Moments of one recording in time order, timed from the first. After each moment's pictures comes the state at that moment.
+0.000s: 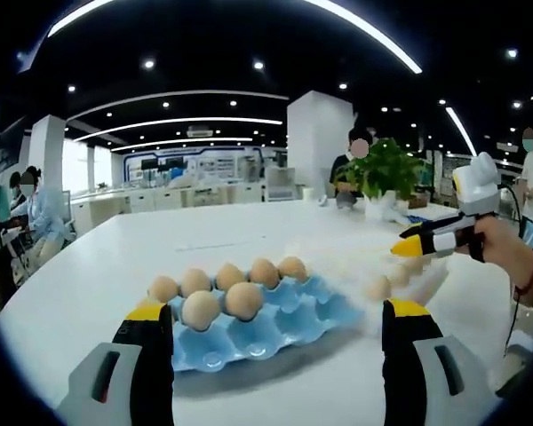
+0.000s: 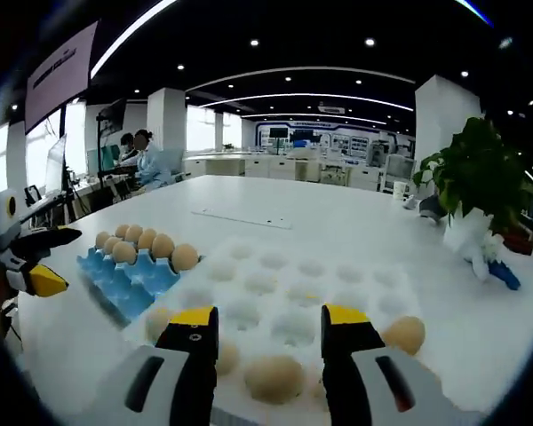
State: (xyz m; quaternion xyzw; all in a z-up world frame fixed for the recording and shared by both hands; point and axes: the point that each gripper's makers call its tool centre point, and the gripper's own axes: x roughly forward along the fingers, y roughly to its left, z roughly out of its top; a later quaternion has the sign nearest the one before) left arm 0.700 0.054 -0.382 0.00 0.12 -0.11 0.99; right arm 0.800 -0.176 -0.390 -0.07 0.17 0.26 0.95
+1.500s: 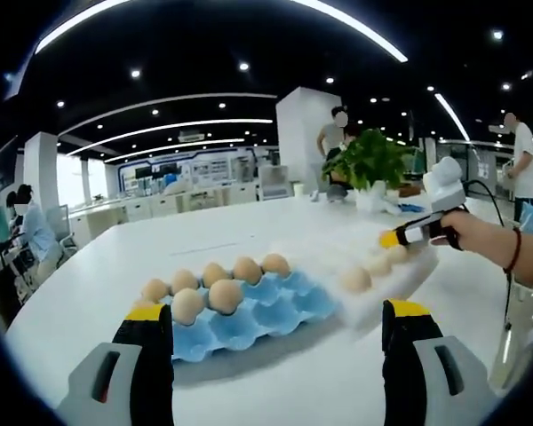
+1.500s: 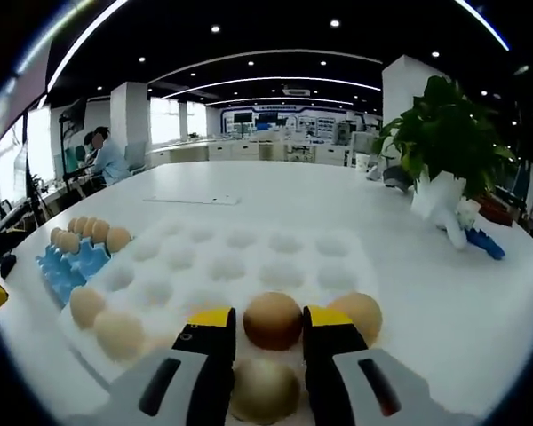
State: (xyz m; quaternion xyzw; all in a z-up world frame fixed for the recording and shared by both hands) left arm 0.683 0.033 -0.379 0.04 0.12 -0.12 0.99; right arm 0.844 -0.231 -0.426 -0.05 0.21 0.19 0.96
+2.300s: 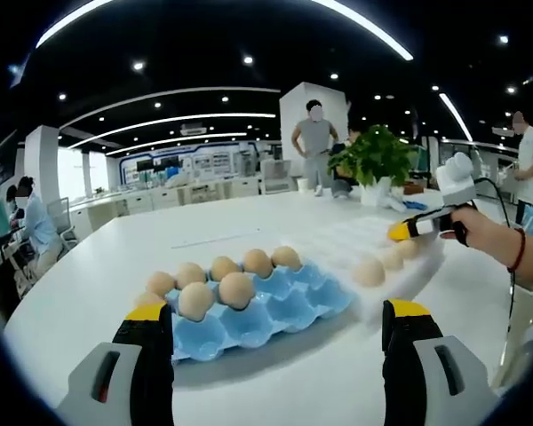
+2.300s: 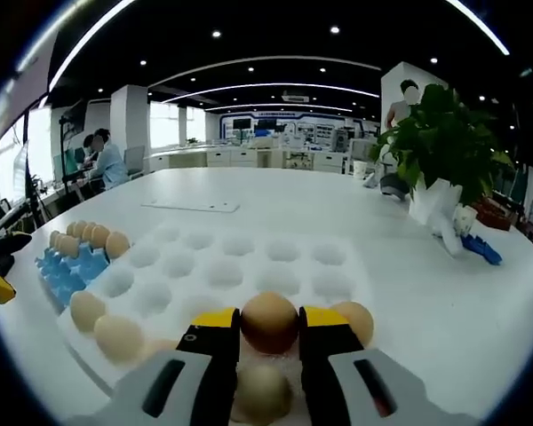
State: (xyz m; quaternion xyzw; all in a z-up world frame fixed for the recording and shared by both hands) left arm 0.693 0.052 -0.389 0.03 0.13 -0.11 0.99; right arm 0.841 -0.234 -0.417 -0.05 0.20 0.19 0.96
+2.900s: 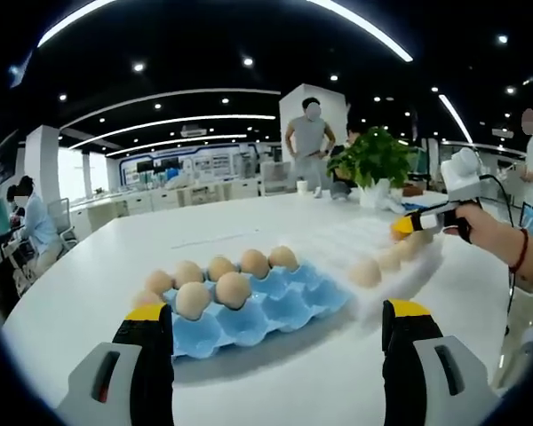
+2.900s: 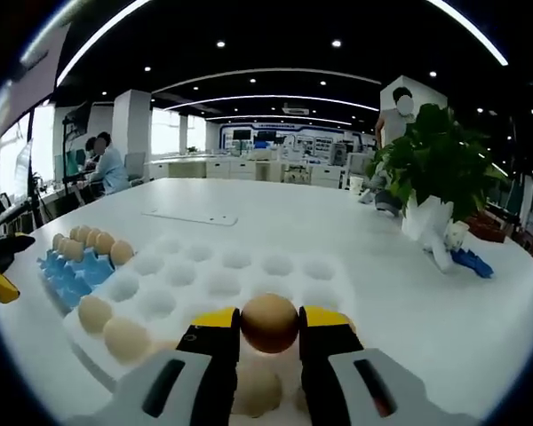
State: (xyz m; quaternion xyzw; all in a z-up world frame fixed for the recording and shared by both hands) left arm 0.684 0.048 -0.390 0.02 0.13 -0.10 0.99; right arm 0.827 -0.238 -0.400 -0.07 0.17 0.18 0.97
